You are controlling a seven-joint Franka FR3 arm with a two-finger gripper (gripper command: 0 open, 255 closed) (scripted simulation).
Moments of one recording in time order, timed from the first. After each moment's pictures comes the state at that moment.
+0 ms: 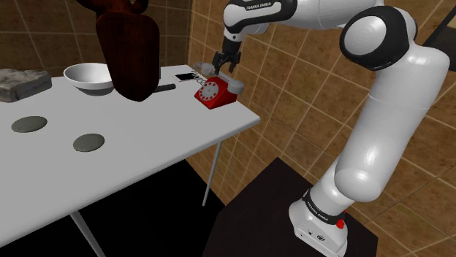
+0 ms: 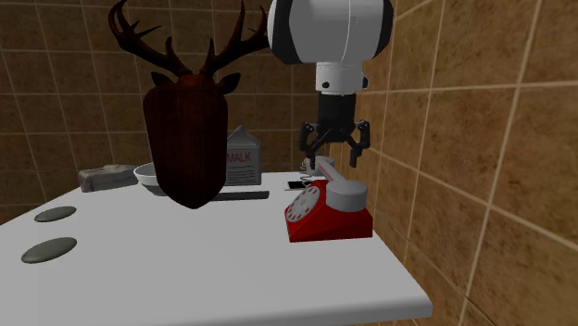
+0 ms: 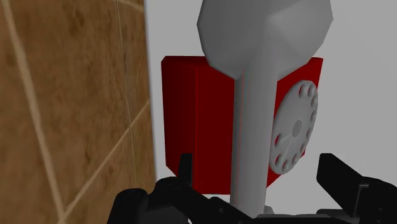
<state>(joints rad) -0.01 0.24 -0.17 -1.70 0.03 2.03 -0.11</state>
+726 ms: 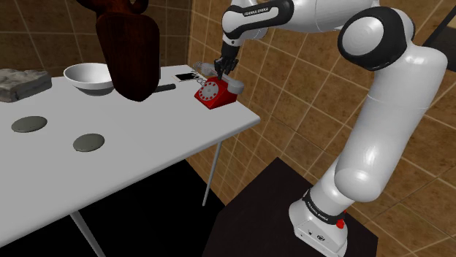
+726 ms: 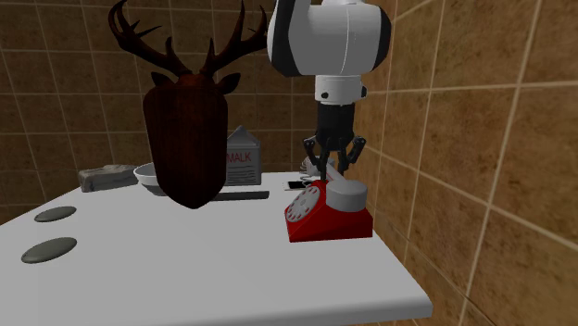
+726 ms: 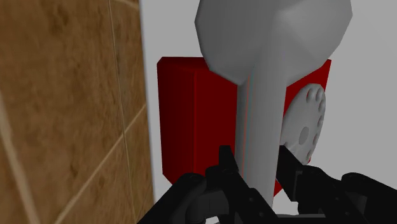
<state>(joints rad) -0.01 0.25 -0.17 -1.73 0.03 2.07 -0.11</state>
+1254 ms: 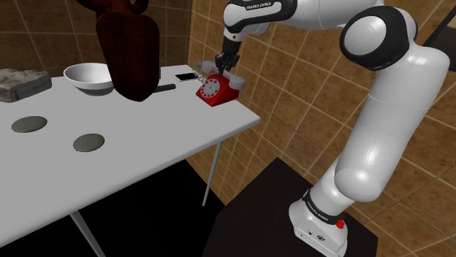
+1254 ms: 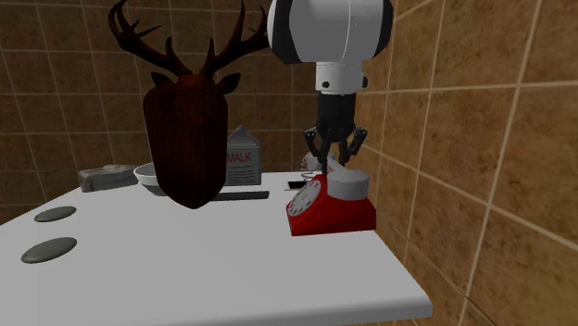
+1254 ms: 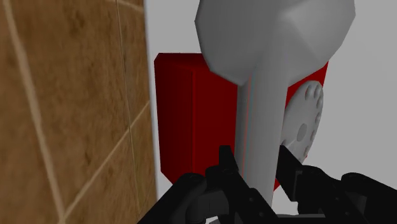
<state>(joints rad) -0.01 0.24 -0.17 -1.69 0.03 2.02 -0.11</state>
